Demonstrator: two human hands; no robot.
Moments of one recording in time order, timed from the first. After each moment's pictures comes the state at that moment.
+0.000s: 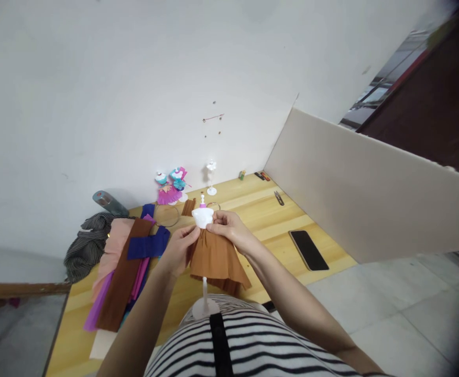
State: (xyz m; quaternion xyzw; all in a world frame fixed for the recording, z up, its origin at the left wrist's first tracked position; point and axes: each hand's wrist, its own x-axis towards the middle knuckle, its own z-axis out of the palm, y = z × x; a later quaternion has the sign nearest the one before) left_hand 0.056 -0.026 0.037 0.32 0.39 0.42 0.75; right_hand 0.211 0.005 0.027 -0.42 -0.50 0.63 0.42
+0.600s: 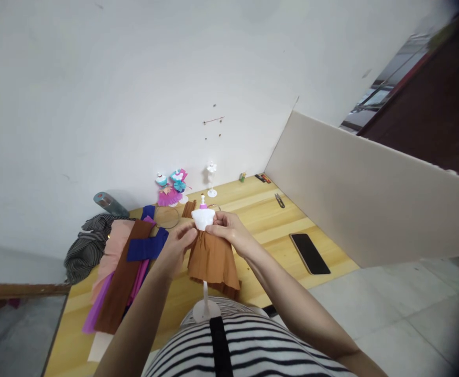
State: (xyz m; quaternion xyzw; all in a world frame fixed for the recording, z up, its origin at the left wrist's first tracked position) left_hand 0.046 -0.021 0.034 0.40 0.40 0.45 0.69; right_hand 0.209 0.003 0.038 -0.43 -0.51 0.62 0.42
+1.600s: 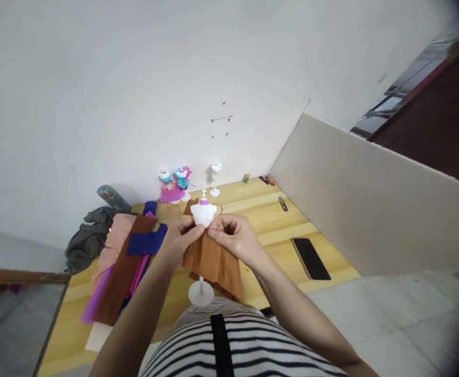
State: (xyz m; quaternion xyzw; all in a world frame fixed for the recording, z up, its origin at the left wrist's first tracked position) left_hand 0.046 -0.024 0.054 0.46 0.47 0.45 0.61; right_hand 0.206 -0.015 0.058 -0.40 -0.57 0.55 0.46
